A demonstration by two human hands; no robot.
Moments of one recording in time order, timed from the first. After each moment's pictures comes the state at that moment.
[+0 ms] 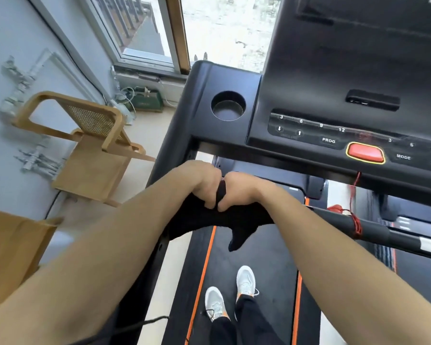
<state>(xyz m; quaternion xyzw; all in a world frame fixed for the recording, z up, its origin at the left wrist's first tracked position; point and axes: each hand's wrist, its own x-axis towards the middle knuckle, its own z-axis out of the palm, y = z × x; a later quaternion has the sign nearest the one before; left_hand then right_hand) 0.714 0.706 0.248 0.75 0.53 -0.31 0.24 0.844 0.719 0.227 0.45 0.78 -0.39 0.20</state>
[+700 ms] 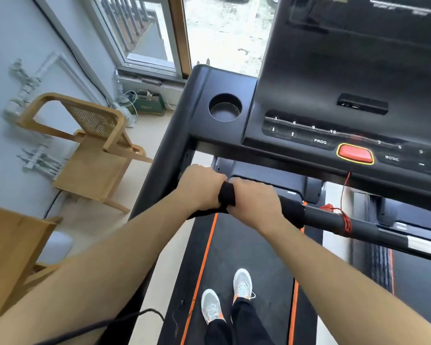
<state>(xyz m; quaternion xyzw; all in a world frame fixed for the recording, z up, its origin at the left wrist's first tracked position) 0.727 0.672 0.223 0.80 0.58 -0.16 0.06 0.887 0.669 0.208 0.49 0.87 -0.07 0.05</state>
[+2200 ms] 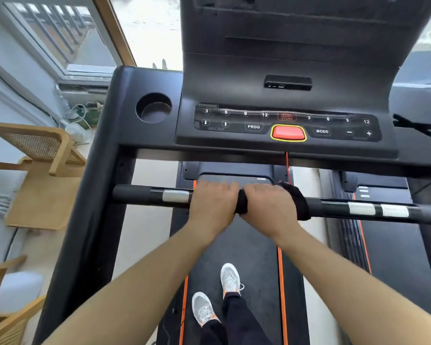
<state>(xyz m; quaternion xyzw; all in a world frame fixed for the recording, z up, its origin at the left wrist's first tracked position) 0.869 0.654 0.204 0.84 0.54 -0.01 0.00 1.022 0.655 0.201 0.55 0.84 0.02 0.00</state>
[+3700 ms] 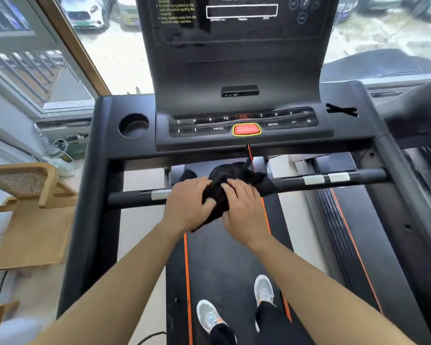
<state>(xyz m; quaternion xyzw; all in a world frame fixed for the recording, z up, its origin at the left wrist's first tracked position) 0.847 0.628 0.237 0.81 0.56 0.13 0.15 1.012 0.581 0.210 0.64 0.75 -0.04 -0.16</state>
